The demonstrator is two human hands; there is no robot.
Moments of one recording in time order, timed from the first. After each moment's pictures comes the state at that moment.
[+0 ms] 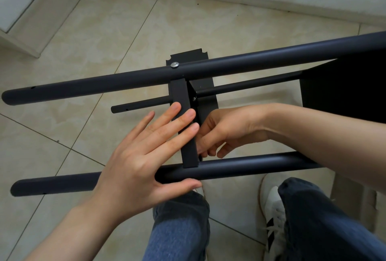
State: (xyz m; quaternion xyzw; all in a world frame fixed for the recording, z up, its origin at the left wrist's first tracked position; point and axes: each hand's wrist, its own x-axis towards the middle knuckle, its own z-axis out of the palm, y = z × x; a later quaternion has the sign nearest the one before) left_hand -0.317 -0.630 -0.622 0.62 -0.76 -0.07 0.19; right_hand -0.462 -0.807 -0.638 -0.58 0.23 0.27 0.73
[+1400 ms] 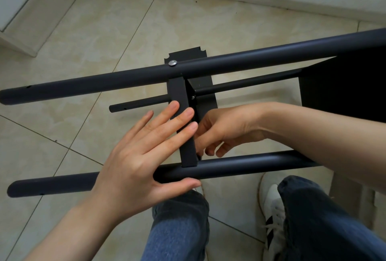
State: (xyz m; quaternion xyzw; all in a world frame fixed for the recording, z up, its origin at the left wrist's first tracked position) left_hand -0.316 -0.632 -0.623 0.61 -0.76 -0.07 0.20; right_hand -0.458 -0.806 -0.638 -0.59 0.24 0.28 0.71
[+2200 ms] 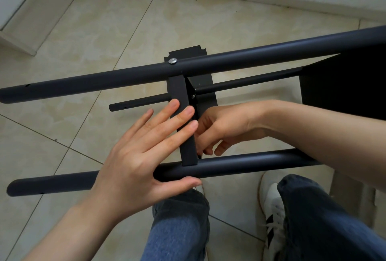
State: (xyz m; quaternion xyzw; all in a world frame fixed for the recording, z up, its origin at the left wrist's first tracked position) left_hand -0.317 -0.632 -0.623 0.62 -0.76 -0.07 0.20; right_hand -0.458 -0.806 -0.635 -0.61 0.23 0.27 0.71
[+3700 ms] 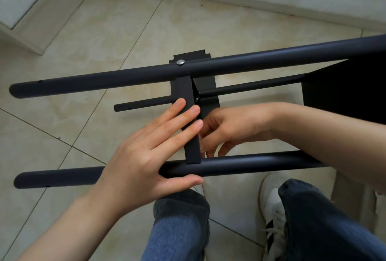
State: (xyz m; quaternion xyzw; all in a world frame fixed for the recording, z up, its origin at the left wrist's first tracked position) left_hand -0.315 -0.635 -0.621 0.61 -0.76 -0.08 0.20; right_hand -0.462 -0.809 -0.634 -0.63 0.20 0.26 0.70
